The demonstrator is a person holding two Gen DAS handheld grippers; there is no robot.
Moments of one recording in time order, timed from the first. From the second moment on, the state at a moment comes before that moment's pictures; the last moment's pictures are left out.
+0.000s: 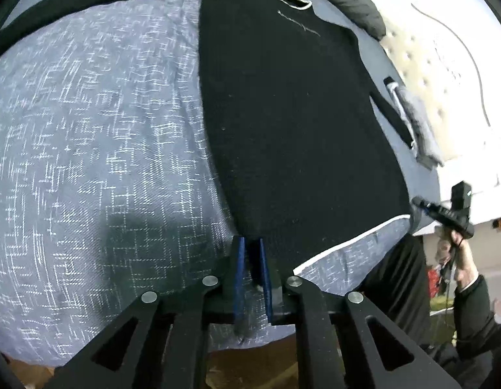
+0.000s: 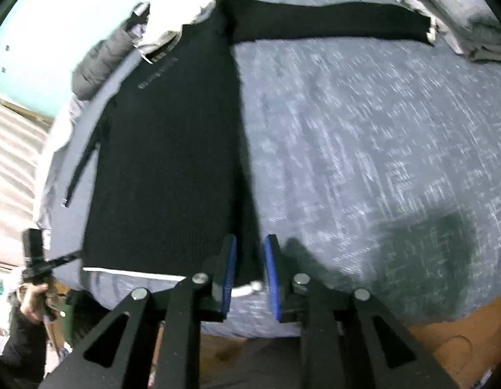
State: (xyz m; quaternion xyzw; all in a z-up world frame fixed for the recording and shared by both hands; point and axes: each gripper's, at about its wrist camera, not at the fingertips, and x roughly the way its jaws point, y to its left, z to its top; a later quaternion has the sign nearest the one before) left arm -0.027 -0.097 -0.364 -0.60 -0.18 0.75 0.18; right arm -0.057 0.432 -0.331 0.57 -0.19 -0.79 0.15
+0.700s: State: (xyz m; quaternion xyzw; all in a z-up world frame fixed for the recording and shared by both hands) left arm -0.063 -0.075 -0.349 -0.56 -0.18 0.80 0.14; right arm -0.137 0.545 -0.303 0.47 -0.29 -0.83 0.02
